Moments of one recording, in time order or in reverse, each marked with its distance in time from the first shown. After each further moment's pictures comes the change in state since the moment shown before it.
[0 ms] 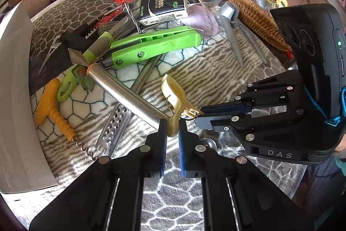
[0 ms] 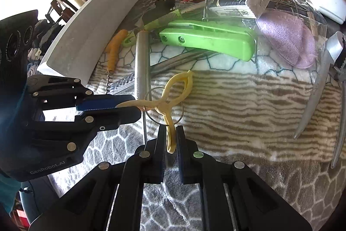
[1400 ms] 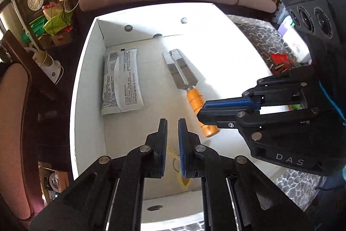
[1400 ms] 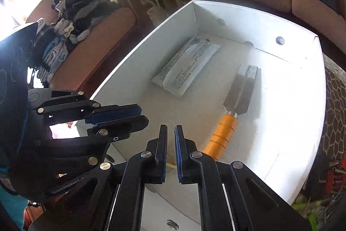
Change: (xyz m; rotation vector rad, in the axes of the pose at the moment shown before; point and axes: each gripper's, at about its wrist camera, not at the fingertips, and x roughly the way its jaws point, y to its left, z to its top) left arm -0.167 0.332 -0.062 -0.351 -0.121 0.263; right arm 0.145 0.332 0.233 -0.365 0.071 0.101
